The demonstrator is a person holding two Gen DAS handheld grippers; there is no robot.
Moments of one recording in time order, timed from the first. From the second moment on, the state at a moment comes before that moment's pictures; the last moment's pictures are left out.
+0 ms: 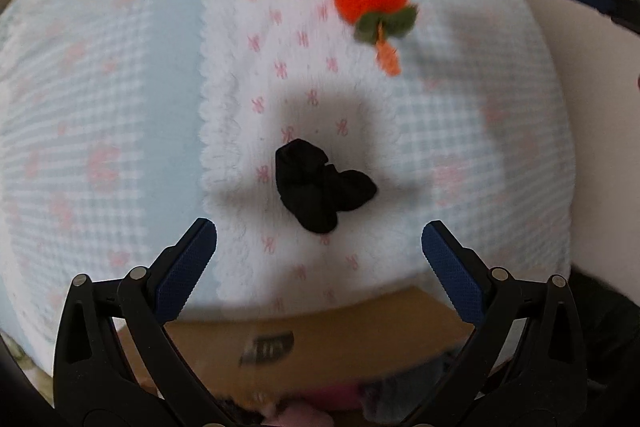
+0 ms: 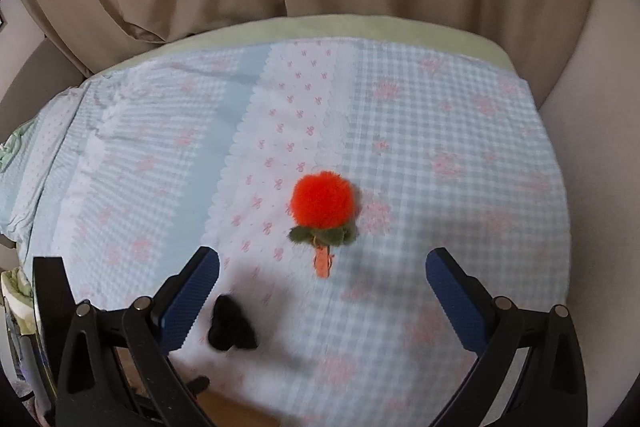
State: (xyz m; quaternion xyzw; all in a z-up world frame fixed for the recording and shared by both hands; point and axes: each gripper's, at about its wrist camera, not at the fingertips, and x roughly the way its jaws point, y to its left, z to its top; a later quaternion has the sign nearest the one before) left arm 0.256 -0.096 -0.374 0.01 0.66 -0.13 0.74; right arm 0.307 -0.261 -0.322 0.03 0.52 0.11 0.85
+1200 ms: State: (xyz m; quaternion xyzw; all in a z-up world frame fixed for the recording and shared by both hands) left arm 0.288 -0.080 -0.440 0.04 0.69 -0.12 0.71; right arm 0.383 -0.227 -0.454 0.00 0.54 0.15 0.83
